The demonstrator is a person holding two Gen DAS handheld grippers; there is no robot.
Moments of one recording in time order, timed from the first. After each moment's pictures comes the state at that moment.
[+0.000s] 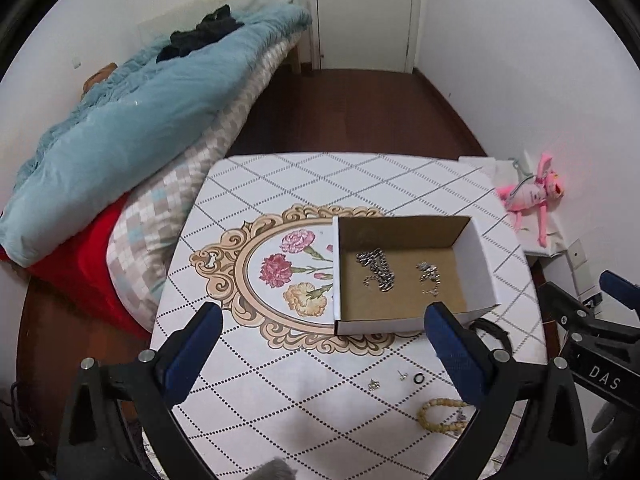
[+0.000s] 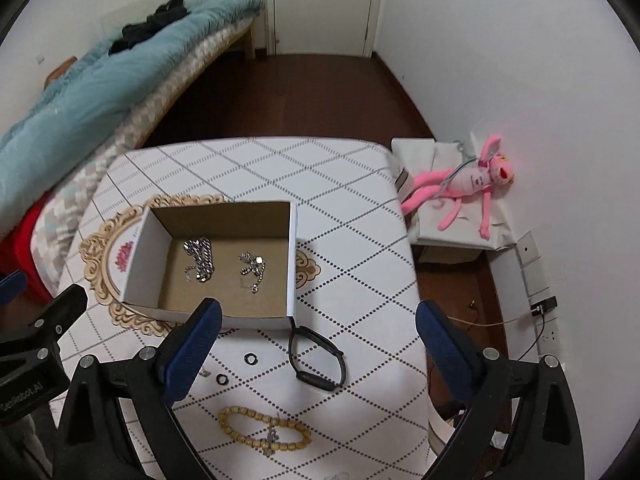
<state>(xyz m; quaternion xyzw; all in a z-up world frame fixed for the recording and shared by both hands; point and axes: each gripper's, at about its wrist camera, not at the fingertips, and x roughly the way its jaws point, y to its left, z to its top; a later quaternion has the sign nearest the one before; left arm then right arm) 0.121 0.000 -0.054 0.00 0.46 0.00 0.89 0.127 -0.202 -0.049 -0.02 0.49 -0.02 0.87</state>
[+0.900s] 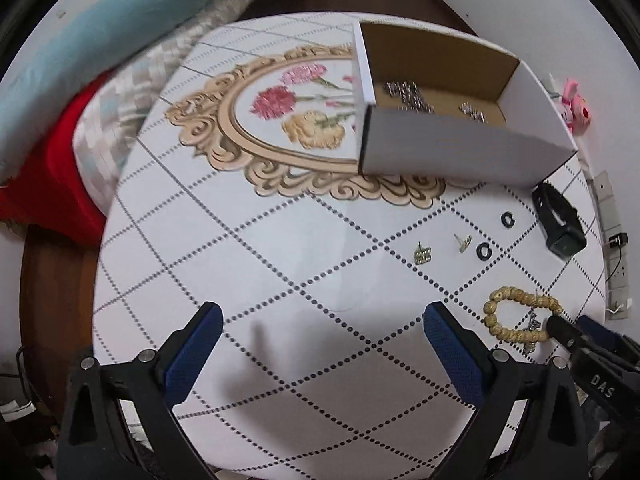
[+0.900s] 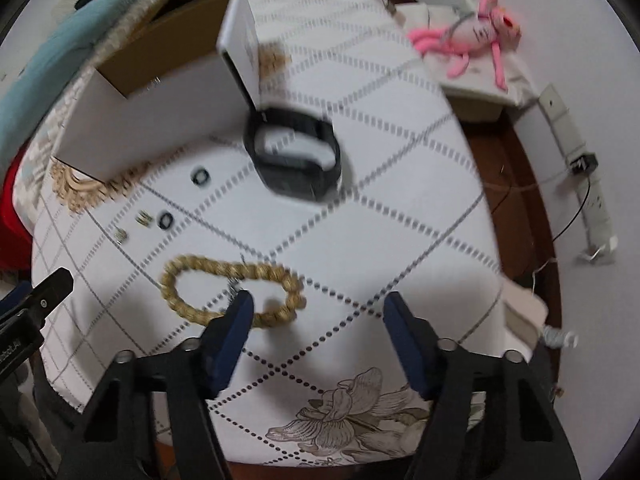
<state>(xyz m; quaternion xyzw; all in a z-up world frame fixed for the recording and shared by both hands) 0.080 0.007 -0.188 0.01 0.59 0.02 0.80 0.050 -0.239 -0.187 0.08 0.63 -0.03 0.77</state>
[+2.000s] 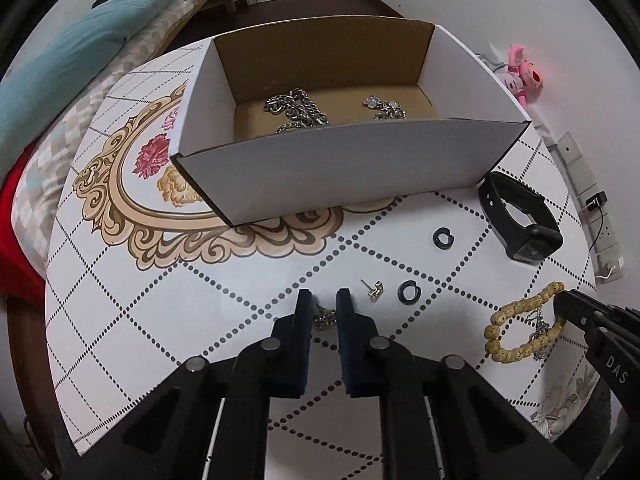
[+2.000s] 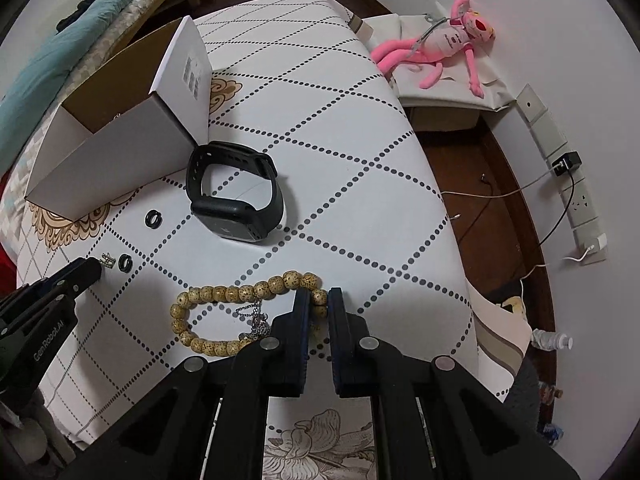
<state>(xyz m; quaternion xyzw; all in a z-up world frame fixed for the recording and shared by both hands) 0.107 -0.058 -0.205 0.05 0.57 -0.08 0.82 0.062 -0.264 -0.197 0.09 0.60 -0.07 0.79</state>
